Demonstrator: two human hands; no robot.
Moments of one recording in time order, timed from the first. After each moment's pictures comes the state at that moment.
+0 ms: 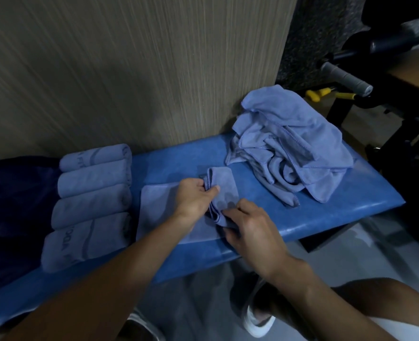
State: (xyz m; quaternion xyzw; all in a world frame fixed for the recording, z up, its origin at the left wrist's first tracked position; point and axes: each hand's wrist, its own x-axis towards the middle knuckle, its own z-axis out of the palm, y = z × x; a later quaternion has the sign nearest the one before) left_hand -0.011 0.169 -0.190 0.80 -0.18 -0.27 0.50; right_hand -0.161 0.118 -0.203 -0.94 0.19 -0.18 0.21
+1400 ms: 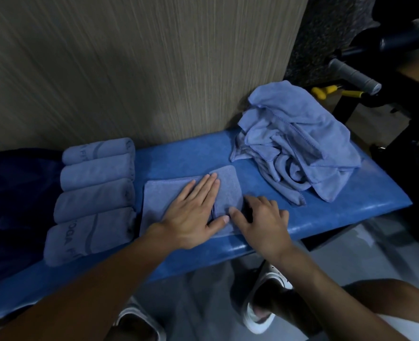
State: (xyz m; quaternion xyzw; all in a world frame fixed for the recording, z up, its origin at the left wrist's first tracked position) left_hand 0.004 0.213 -0.227 0.79 -0.61 0.01 0.00; right_hand -0.151 0.109 -0.209 -0.87 0.41 -0.08 0.25
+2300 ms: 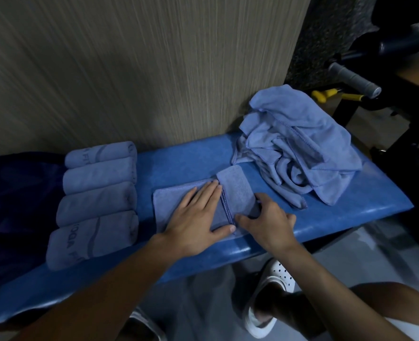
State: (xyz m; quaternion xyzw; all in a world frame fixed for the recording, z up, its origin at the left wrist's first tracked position) left_hand -0.002 0.215 -0.230 0.80 -0.59 -0.02 0.05; right_hand -0.149 0.099 -0.200 -0.82 0.46 -0.10 0.33
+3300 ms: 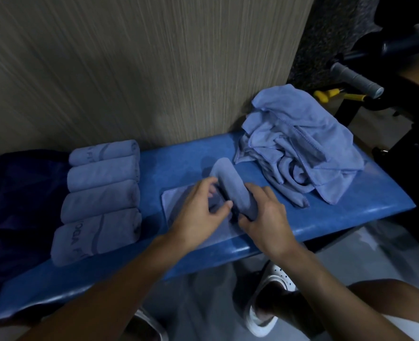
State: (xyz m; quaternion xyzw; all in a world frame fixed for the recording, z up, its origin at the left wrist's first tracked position) left_hand -0.018 0.205 -0.205 0.81 -0.41 -0.13 0.41; right_hand -0.149 0.104 -0.203 -0.87 0.33 -0.19 0.32
